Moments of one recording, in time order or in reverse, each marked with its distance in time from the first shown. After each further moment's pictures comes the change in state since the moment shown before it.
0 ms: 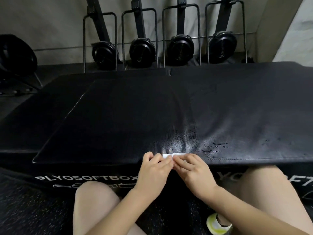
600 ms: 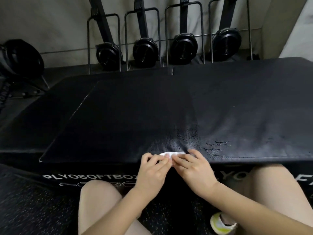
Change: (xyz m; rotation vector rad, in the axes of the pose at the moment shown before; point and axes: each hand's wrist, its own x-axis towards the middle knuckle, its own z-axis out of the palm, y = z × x) left_hand -0.016 -0.010 0.010 0.023 0.123 0.054; right_hand 0.008 0.003 0.001 -0.170 0.018 -0.159
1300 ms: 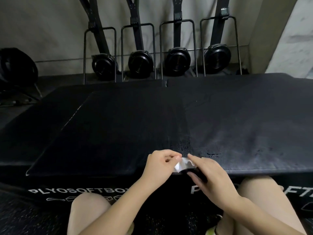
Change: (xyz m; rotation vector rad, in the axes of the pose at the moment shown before) left_hand 0.104 0.028 -0.044 -0.887 -0.369 -0.797; right_hand -0.013 0.038 -0.071 0.328 -0.125 0.431
